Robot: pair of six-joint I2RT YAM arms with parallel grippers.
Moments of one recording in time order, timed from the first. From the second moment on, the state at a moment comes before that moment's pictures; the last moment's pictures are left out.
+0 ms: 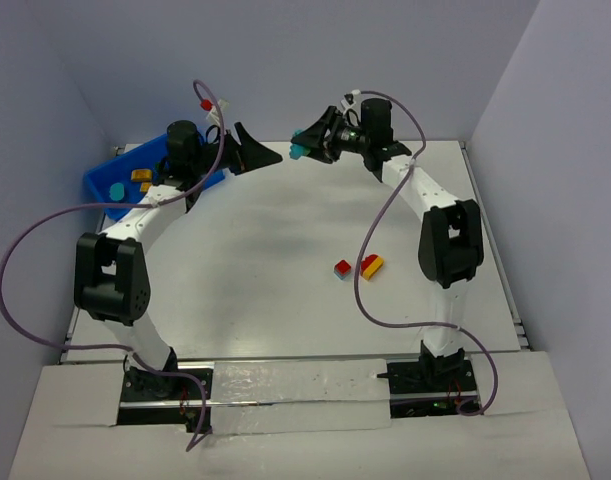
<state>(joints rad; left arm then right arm) -0.24 1.74 1.34 0.32 0.85 -0.78 0.29 2.03 1.74 0.01 -0.76 1.02</state>
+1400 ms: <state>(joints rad) -0.27 1.77 1.36 0.49 0.95 -0.92 0.39 1.91 1.71 0.06 -0.78 0.84</state>
